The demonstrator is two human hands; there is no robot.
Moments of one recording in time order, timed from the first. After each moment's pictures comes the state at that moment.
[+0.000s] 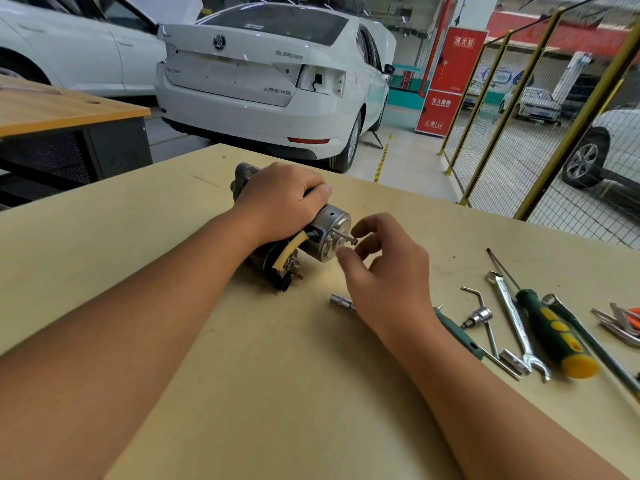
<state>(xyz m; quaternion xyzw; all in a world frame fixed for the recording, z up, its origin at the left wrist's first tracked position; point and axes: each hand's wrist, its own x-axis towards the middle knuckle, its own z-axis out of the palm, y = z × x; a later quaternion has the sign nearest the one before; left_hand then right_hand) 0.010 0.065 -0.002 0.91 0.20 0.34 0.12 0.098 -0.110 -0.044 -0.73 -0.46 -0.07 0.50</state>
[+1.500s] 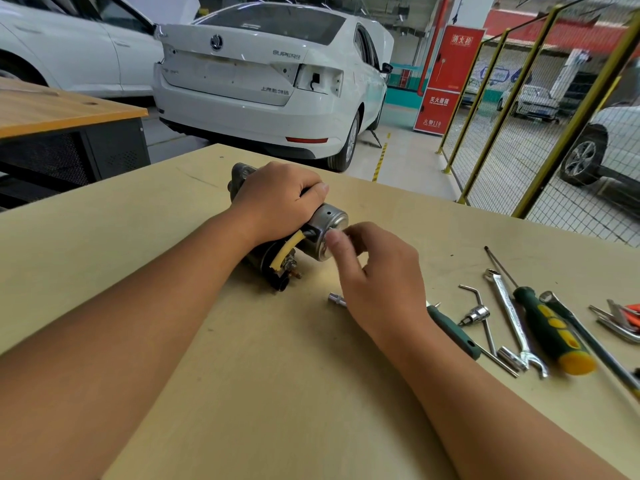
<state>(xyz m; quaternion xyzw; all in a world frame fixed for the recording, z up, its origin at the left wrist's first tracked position) 0.010 0.067 -0.001 0.91 0.19 0.35 0.12 0.091 -0.111 -0.041 -0.74 -0.49 -0.09 0.44</state>
